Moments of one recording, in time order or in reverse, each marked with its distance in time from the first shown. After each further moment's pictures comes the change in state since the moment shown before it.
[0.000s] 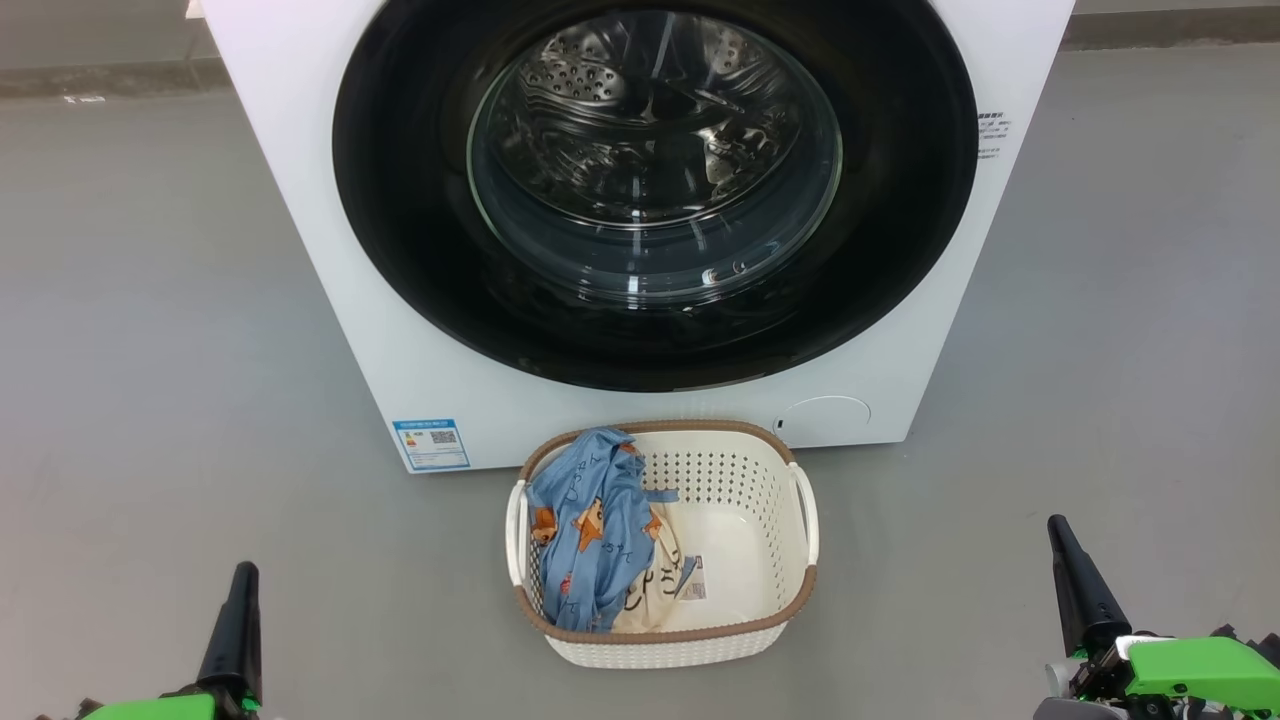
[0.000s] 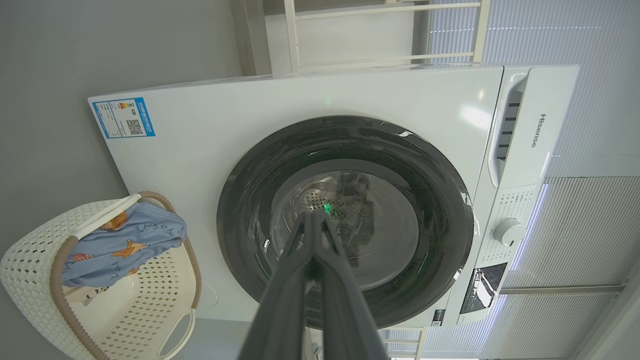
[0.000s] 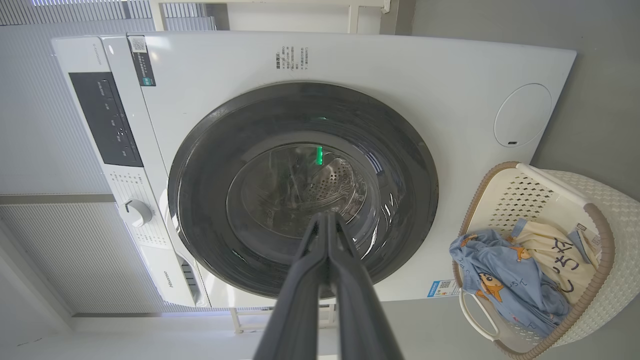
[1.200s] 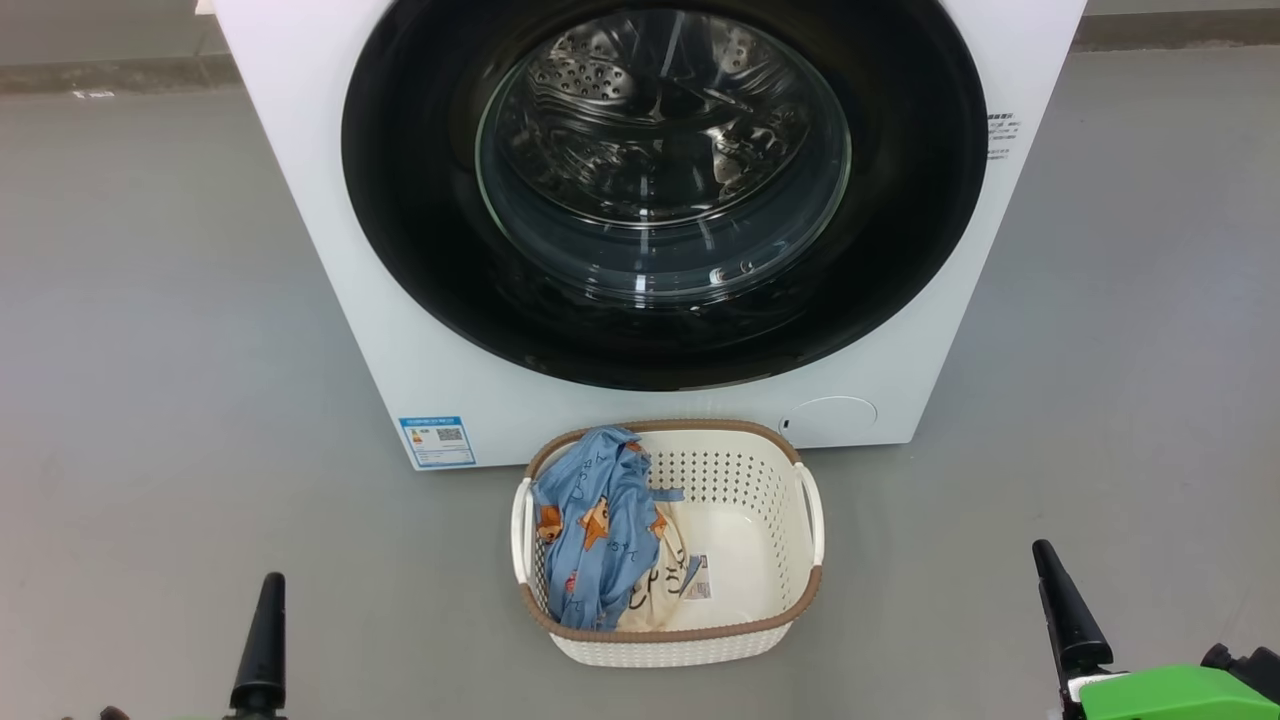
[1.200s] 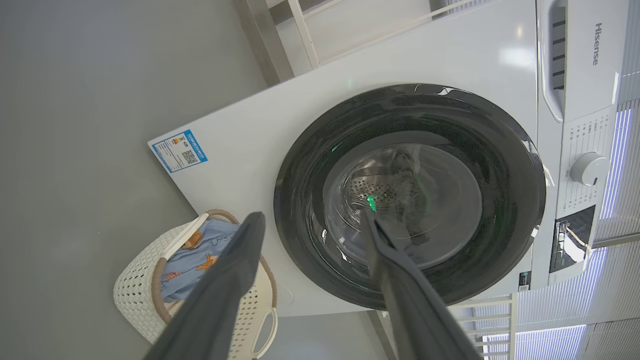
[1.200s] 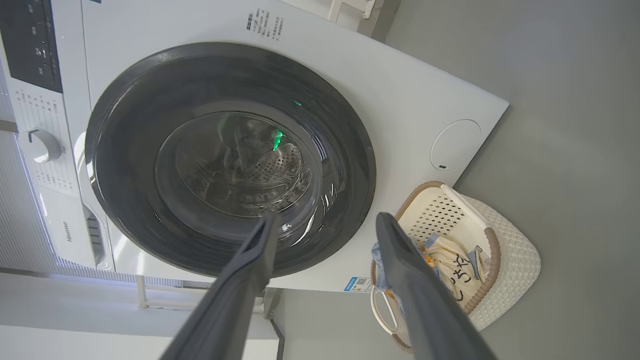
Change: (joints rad) left arm 0.048 -0.004 -0.048 -0.003 0.290 0.000 -0.074; right arm 0.047 -0.002 0.028 0.024 -0.302 0.000 -0.078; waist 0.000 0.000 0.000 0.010
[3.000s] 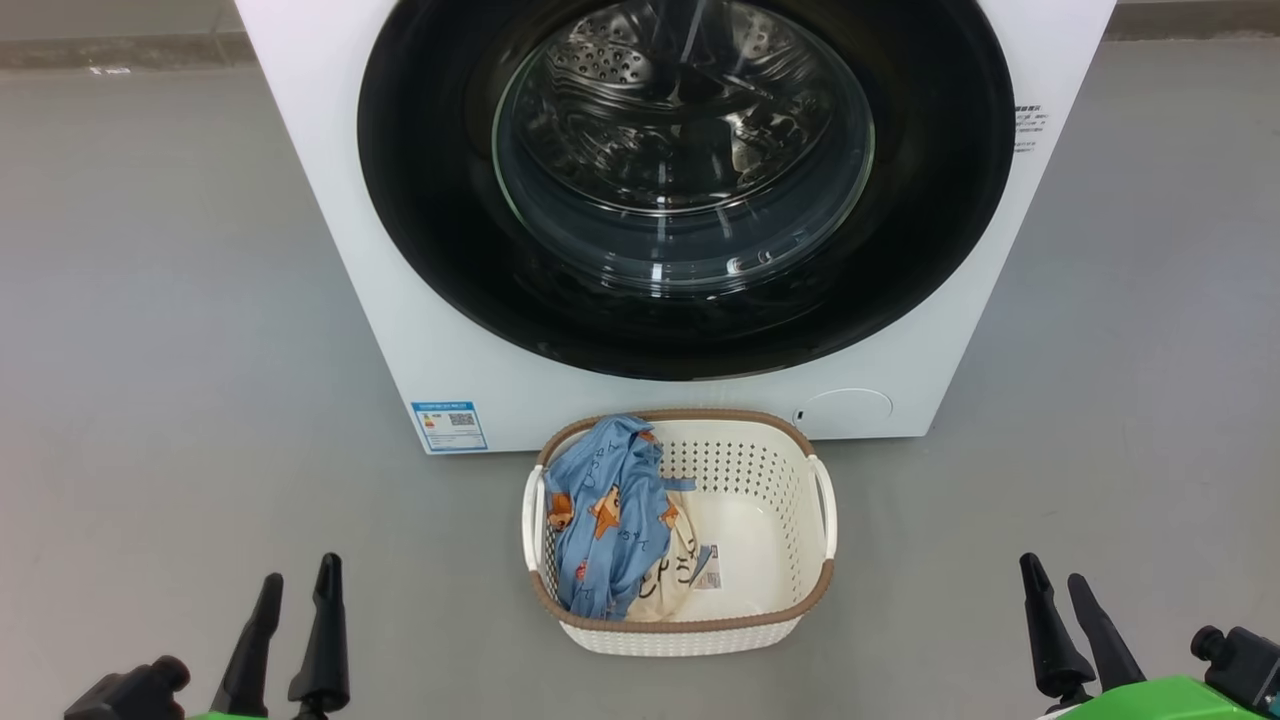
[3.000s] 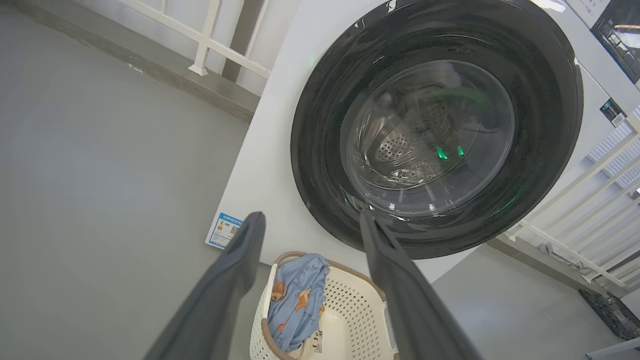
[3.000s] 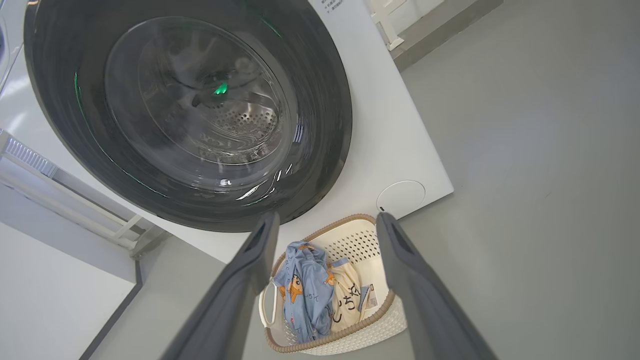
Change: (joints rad) left arm 0.037 0.039 -0.095 -0.110 0.662 0.000 -0.157; right arm 0.046 -0.035 0.032 -0.047 -0.579 0.000 -0.154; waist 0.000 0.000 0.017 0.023
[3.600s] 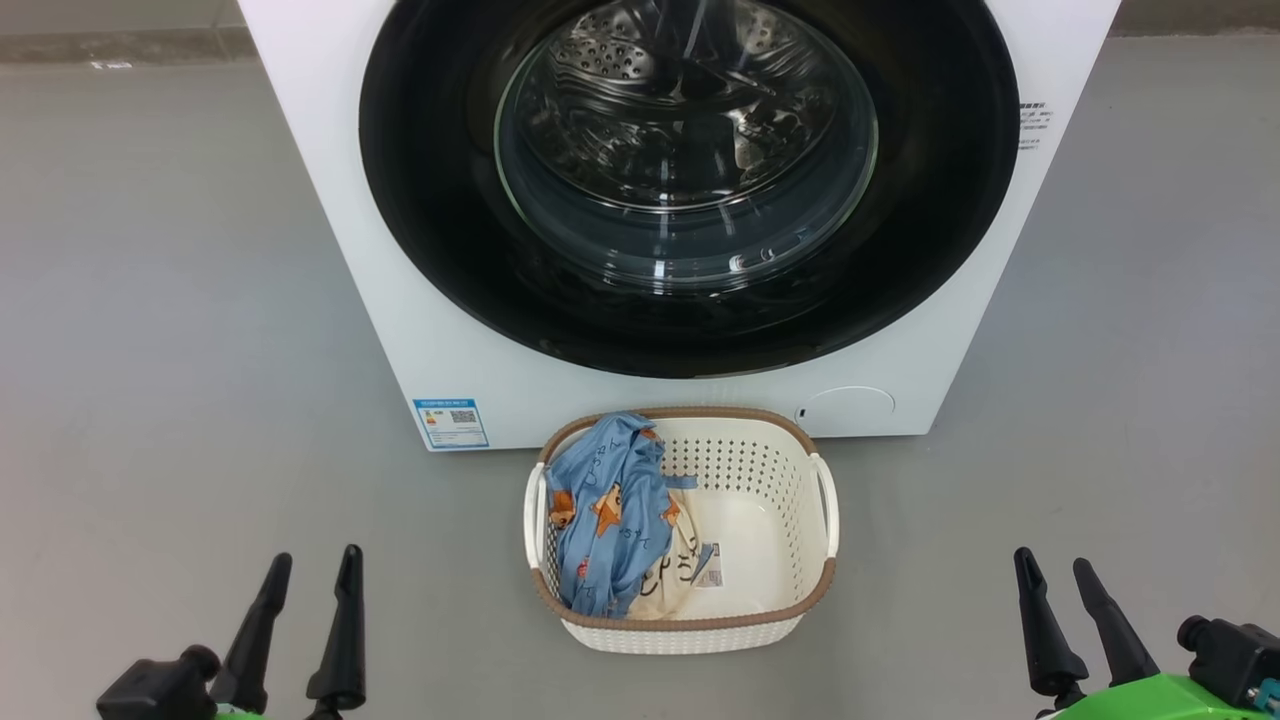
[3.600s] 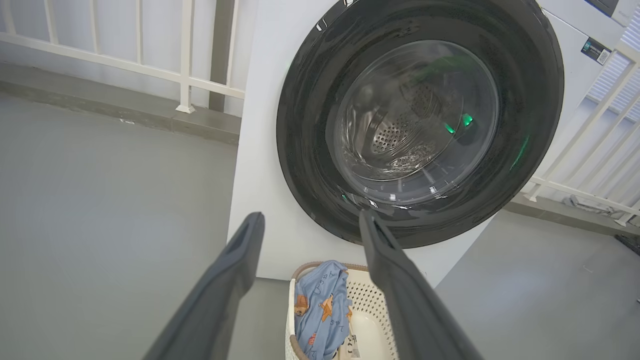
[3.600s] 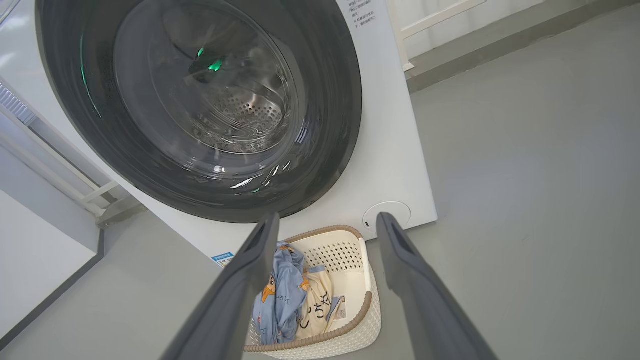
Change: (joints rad) left arm 0.000 0.024 -0.032 -0.029 0.188 -0.001 -0.049; right arm 0.000 -0.008 0.003 -0.017 -0.185 0.000 -0.049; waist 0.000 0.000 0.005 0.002
